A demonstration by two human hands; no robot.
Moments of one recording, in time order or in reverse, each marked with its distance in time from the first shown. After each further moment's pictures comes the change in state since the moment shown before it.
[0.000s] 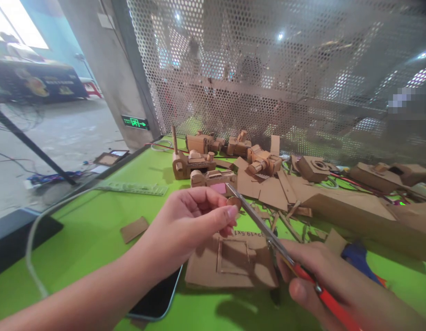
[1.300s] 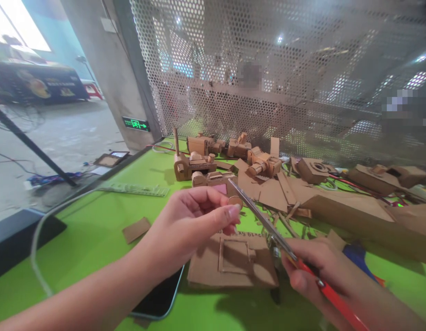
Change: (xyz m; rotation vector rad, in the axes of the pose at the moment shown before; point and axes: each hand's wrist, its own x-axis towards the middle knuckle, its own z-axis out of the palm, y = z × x) left_hand -0.001 0.002 0.001 -0.049 -0.036 0.041; right_hand -0.001 0.002 0.003 -0.016 0.033 0.010
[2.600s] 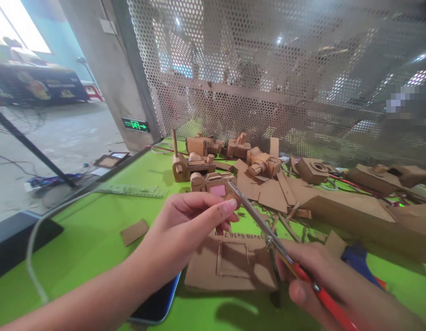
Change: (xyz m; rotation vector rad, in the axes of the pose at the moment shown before) left_hand -0.002 -0.010 -0.004 0.160 0.062 0.100; right_hand -0.001 0.005 -0.002 0.075 -0.203 0.047
